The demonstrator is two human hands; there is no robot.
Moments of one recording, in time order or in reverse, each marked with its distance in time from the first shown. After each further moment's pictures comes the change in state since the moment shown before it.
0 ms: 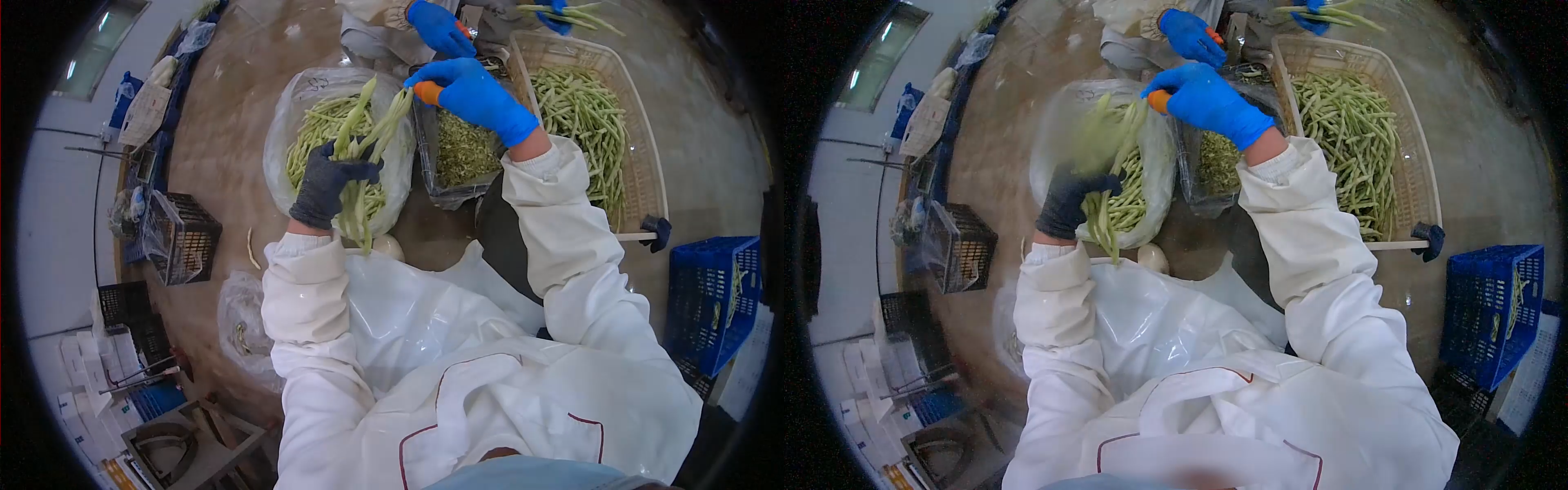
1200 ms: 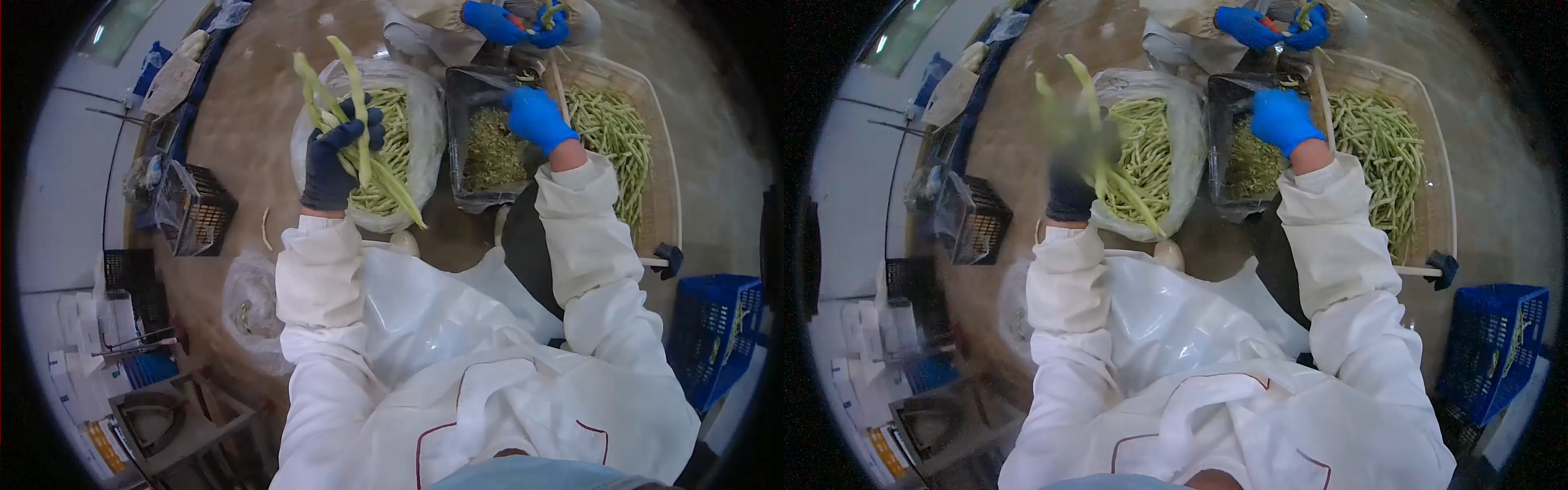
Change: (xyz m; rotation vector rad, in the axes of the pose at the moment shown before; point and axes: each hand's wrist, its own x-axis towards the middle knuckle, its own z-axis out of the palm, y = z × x) left_hand -0.001 0.005 -0.028 -0.540 0.035 0.280; right_hand -0.017 0.027 -0.012 -0.544 -0.260 0.323
